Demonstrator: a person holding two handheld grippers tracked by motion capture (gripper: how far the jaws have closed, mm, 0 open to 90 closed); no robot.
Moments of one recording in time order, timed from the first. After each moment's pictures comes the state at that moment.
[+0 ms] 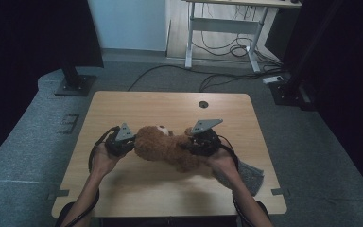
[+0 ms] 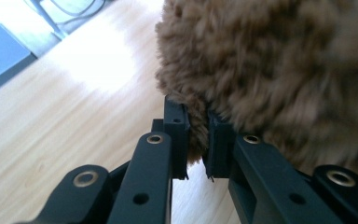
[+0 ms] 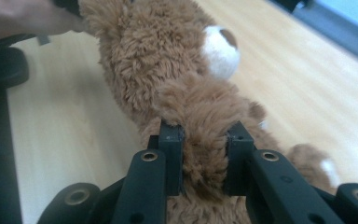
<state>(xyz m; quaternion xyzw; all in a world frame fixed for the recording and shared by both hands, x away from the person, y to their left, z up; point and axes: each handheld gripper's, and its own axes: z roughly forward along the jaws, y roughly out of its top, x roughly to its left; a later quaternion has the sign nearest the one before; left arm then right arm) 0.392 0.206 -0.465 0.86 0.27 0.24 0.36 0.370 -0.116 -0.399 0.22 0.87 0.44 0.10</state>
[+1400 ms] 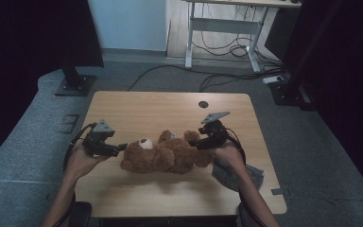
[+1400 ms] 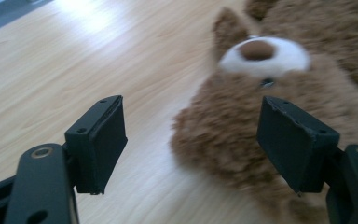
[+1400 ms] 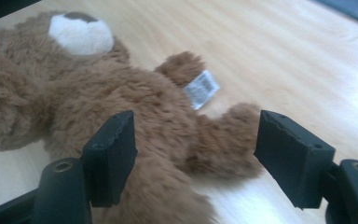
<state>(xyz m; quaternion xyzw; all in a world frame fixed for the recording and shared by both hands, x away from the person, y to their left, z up) 0.374 0.247 -0.428 0.85 0.35 0.17 0.35 0.416 -0.146 -0.423 0.30 0.86 0.39 0.10</state>
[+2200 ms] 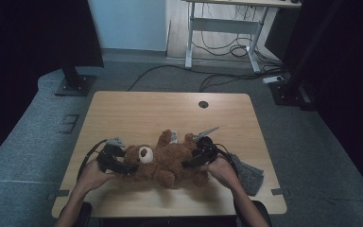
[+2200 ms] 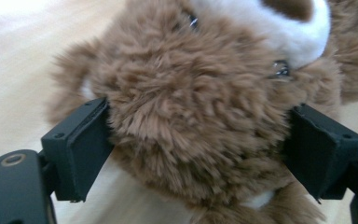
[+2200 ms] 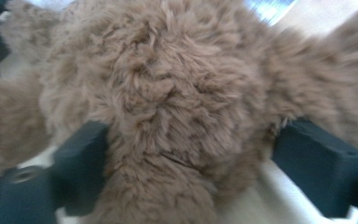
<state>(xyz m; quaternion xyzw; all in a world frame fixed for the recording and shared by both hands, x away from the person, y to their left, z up) 0.363 0.227 -0.488 0.87 0.35 0.01 0.36 0.403 -0.132 -0.493 0.33 0.87 0.37 -0.06</state>
